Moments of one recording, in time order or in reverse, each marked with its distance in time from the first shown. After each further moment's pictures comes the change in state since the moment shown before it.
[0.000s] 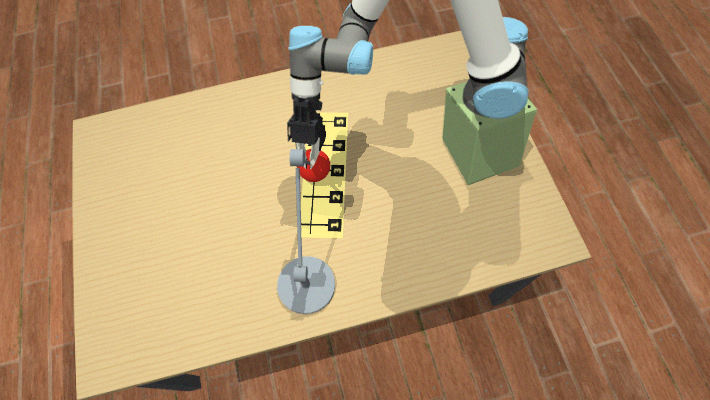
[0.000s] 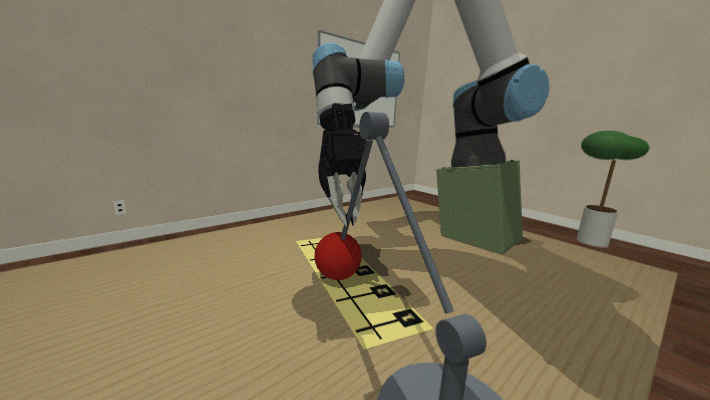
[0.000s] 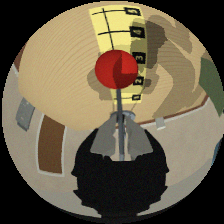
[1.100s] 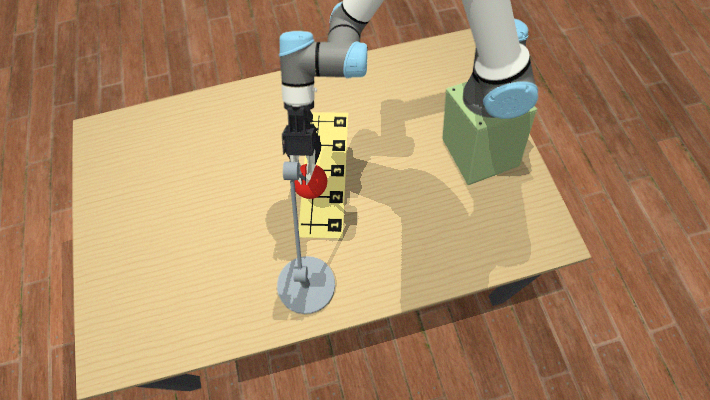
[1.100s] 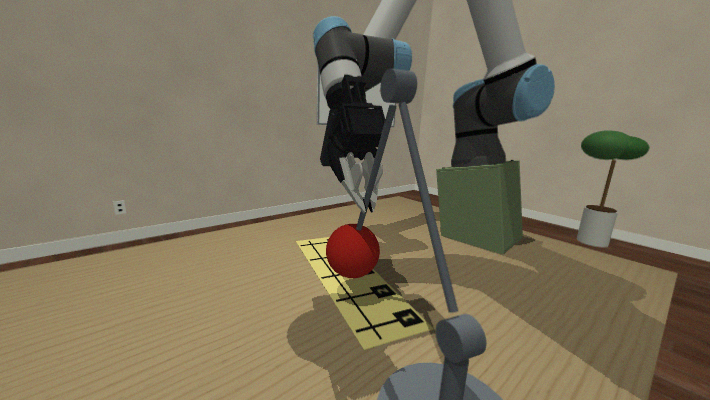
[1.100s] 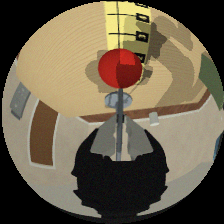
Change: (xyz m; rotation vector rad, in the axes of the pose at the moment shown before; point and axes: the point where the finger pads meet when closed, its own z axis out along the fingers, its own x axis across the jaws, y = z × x) arm 0.010 0.084 -0.002 -0.076 0.045 -0.113
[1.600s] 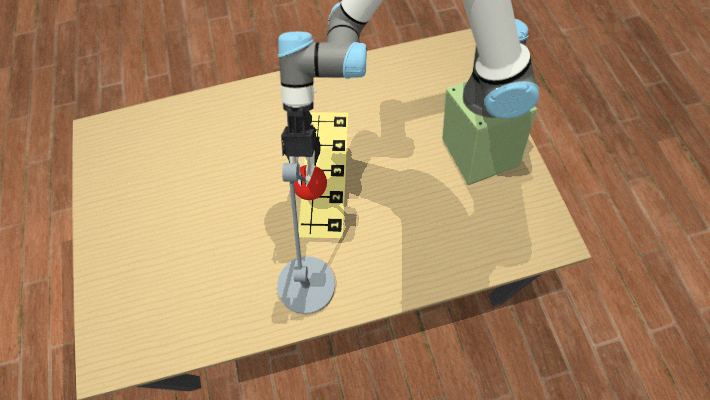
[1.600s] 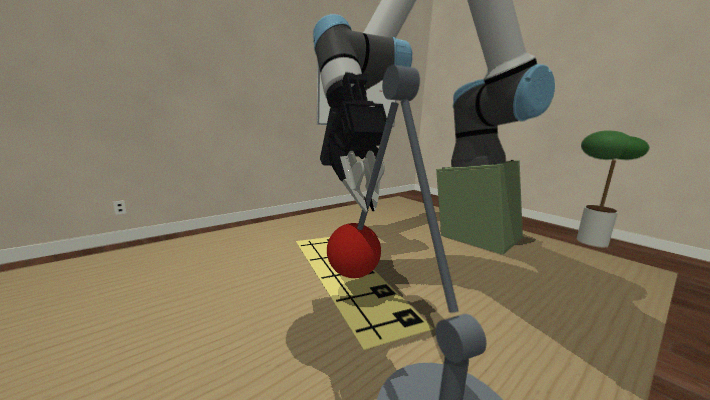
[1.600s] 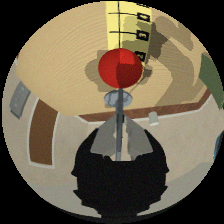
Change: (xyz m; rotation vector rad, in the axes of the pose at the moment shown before) arm 0.000 0.006 0.001 -0.006 0.004 -0.008
